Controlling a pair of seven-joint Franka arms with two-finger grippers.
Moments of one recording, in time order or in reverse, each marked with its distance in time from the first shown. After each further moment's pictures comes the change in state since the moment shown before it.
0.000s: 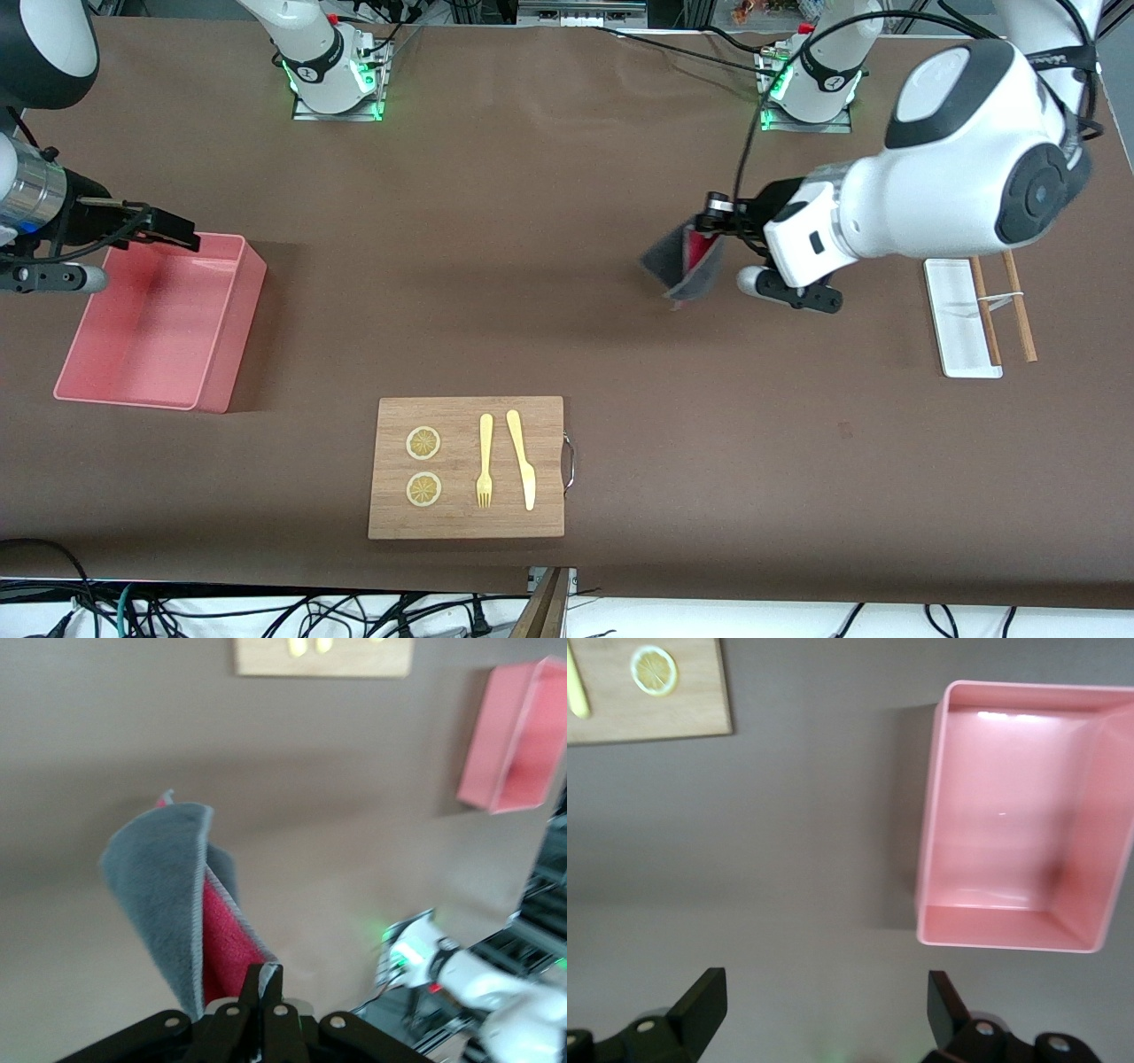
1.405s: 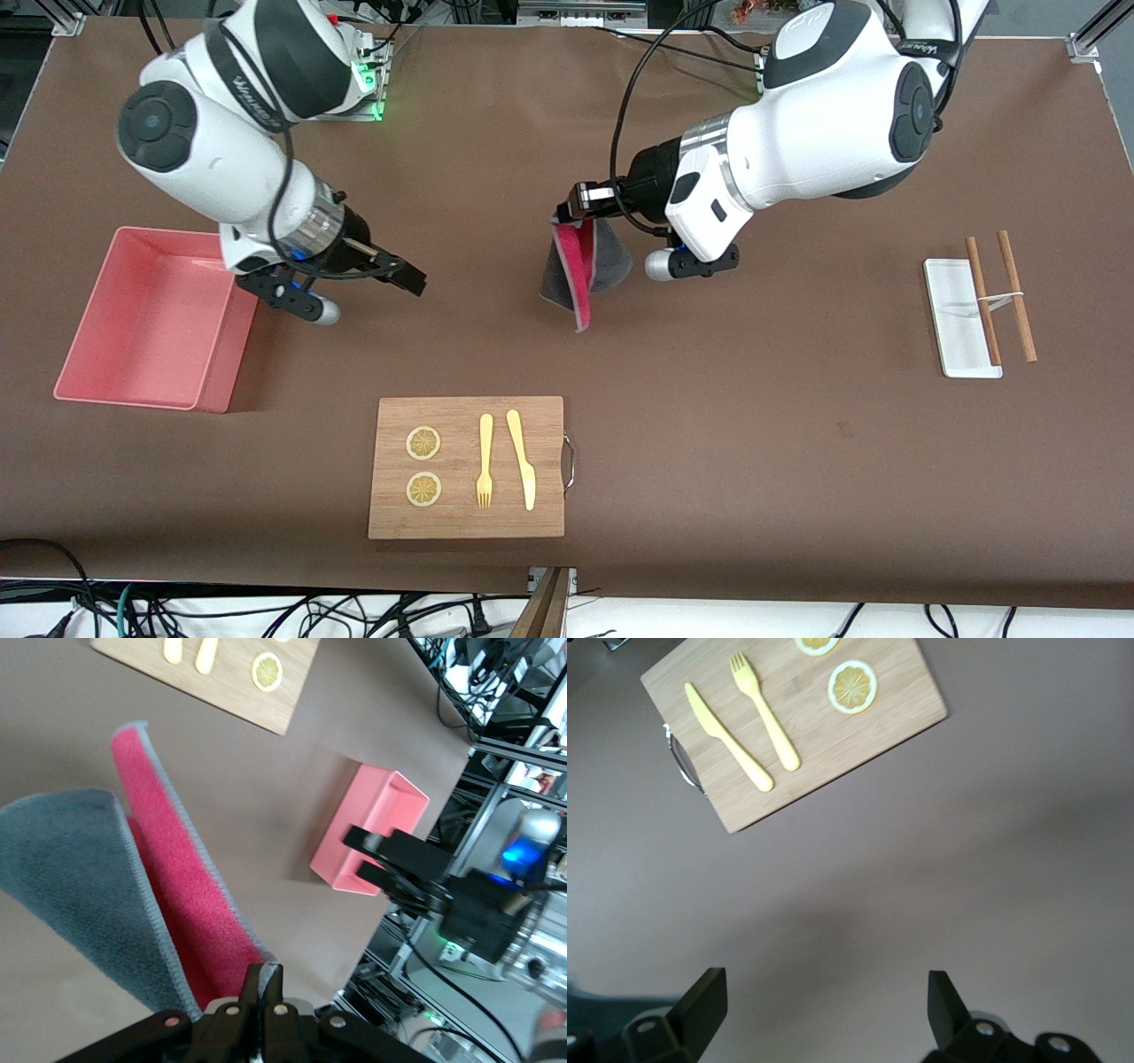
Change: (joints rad) left arm -0.165 0.014 -0.021 -0.021 -0.172 0.396 -0.384; right arm 0.094 0.150 0.355 -0.006 0.052 0.358 0.796
